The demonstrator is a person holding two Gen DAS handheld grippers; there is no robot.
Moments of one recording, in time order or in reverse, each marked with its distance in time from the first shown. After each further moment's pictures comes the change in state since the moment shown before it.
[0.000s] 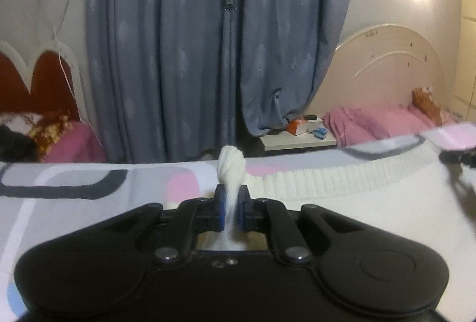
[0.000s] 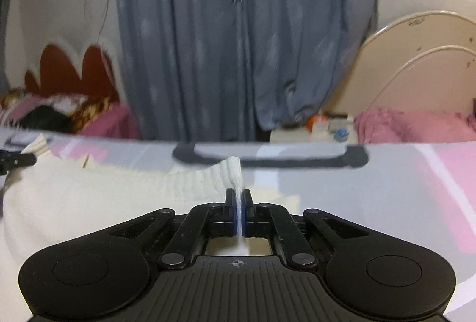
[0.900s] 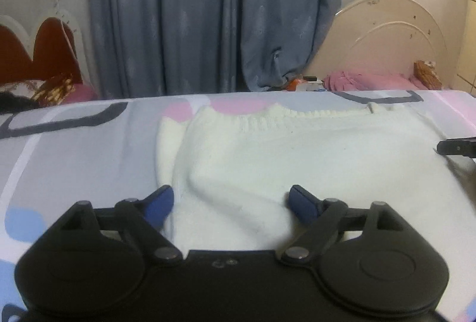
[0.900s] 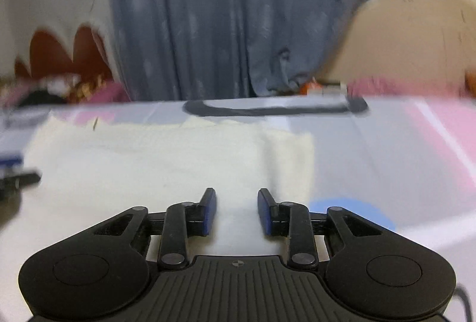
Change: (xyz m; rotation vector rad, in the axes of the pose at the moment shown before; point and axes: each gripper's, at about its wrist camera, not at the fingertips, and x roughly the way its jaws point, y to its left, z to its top) left arm -0.032 -0.012 -0.048 0.007 0.132 0.016; right arm -0.014 0.019 -0.022 0.079 0.164 -0.007
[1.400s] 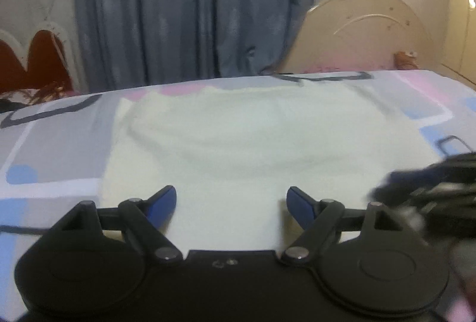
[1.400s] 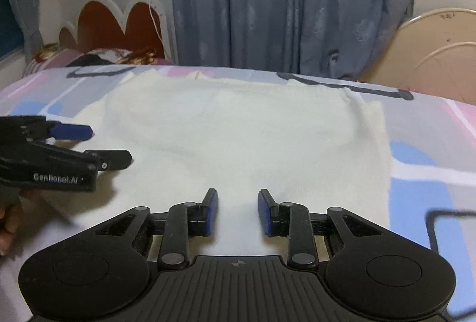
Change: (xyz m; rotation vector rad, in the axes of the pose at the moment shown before) left arm -0.059 -0.088 -0.045 0.054 -0.016 -0.033; right arm -0.070 0.091 -0.076 -0.156 0.012 0.138
